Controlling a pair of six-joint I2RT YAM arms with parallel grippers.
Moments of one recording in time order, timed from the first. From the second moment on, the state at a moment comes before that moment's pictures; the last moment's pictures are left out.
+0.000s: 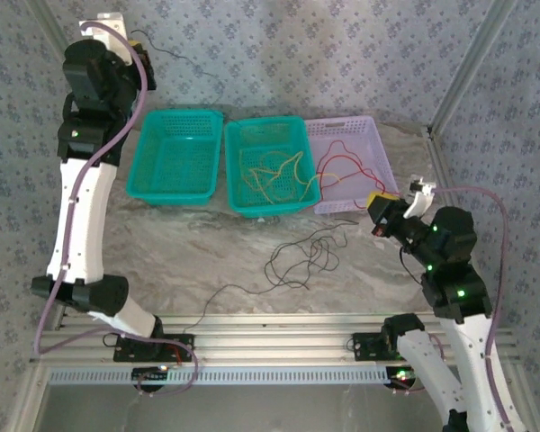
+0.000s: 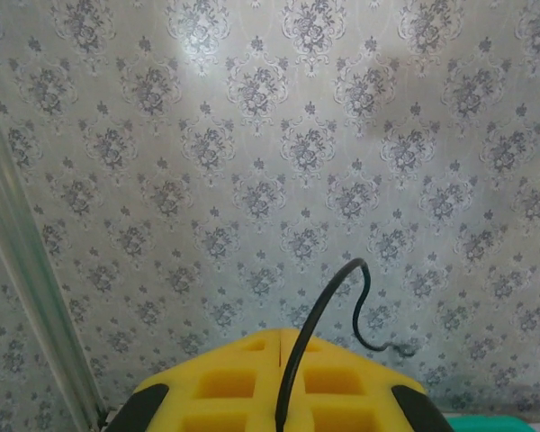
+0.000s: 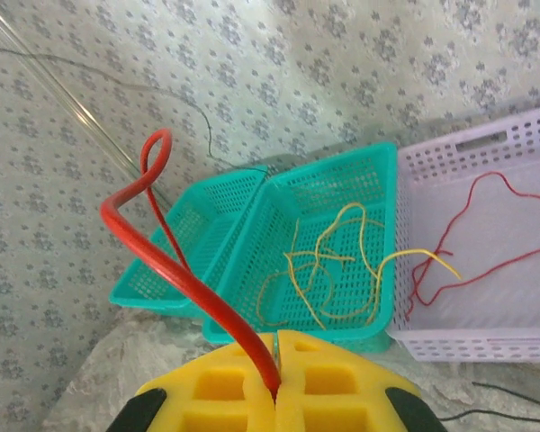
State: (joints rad) left arm -0.18 1.58 2.14 -0.56 -0.18 -0.04; right arm 0.19 0.58 0.92 -0.49 -0.31 0.45
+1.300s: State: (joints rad) left arm -0.07 1.70 1.65 -0.34 0.04 -0.33; right arm 0.19 0.99 1.08 -0.43 -0.09 0.39
